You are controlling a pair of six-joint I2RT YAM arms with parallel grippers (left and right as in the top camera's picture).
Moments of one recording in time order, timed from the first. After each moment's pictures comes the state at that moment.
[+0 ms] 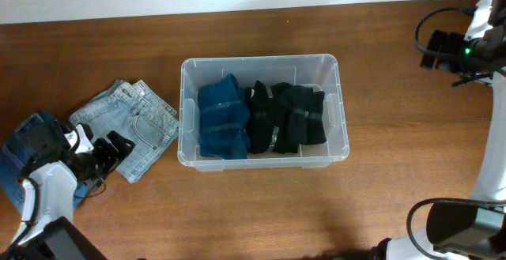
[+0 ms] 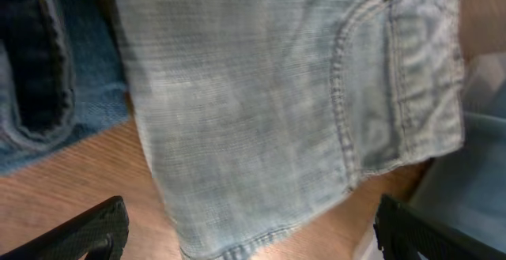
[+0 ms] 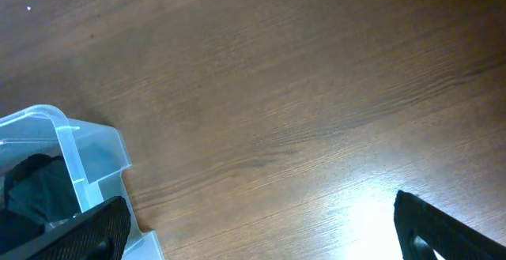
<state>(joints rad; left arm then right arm) 0.51 1.54 0.87 -0.62 0.39 -0.20 -0.34 1.70 1.98 -1.35 -0.01 0.05</state>
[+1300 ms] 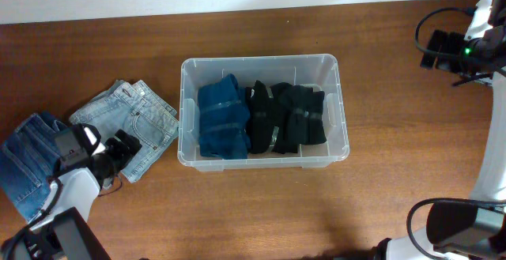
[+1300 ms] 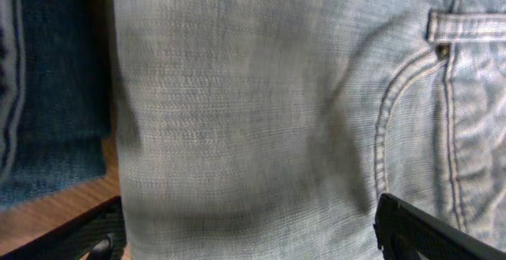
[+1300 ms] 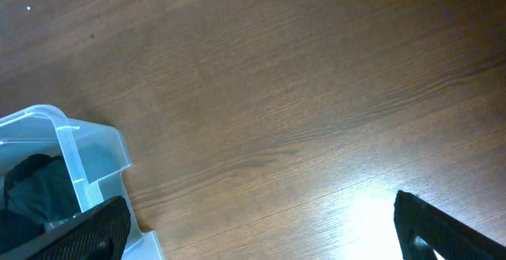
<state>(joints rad) 0.41 1.56 0.70 -0.25 0.25 -0.44 -0.34 1.70 1.98 -1.35 -0.01 0.05</state>
